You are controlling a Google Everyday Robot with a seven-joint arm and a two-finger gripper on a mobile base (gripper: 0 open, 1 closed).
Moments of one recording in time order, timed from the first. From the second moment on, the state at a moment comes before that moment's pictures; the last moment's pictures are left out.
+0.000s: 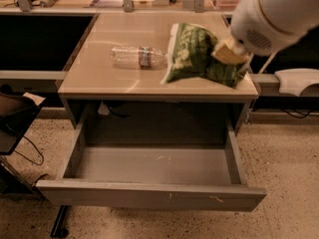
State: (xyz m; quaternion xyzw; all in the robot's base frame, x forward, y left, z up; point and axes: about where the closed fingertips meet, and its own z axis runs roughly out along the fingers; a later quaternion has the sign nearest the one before) arm 0.494 -0.130 1.012 -0.49 0.80 -0.09 0.34
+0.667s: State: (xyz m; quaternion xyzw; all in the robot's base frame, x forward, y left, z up) arm 0.632 -0.064 1.051 -0.45 0.81 -0.07 0.37
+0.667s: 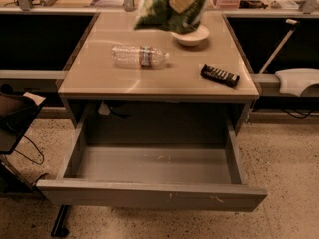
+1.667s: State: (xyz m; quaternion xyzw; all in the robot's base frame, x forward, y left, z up) arm 0.711 -0.074 0.854 -0.44 0.82 0.05 0.35
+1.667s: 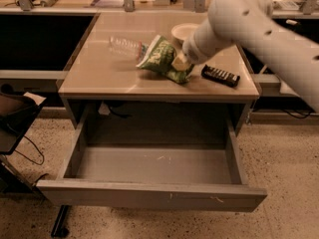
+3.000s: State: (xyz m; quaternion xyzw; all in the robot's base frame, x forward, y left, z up) arm 0.713 -0.077 0.832 -0.44 0.83 0.06 0.33
